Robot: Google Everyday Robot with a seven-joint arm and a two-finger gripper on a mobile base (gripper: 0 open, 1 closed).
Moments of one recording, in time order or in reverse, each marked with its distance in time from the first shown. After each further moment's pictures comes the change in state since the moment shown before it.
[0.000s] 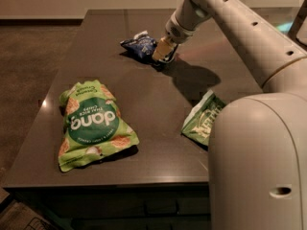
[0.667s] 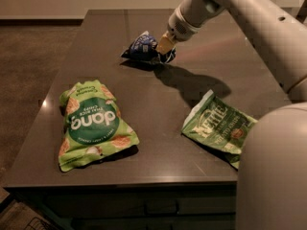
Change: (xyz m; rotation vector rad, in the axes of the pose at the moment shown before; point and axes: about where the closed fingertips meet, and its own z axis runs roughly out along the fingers) arm -0.007 0.040 -0.040 -0.062 -0.074 -0.070
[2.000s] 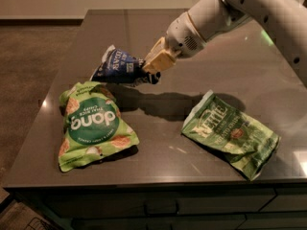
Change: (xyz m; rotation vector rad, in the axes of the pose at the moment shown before) arm -0.001 0.149 -0.052 -0.373 -0.225 -0.273
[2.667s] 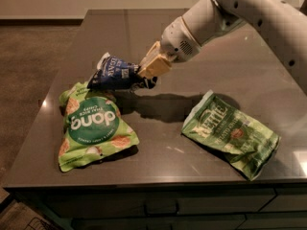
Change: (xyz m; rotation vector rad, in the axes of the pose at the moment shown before) arm -0.002 0.009 0.013 -0.032 0.001 -0.025
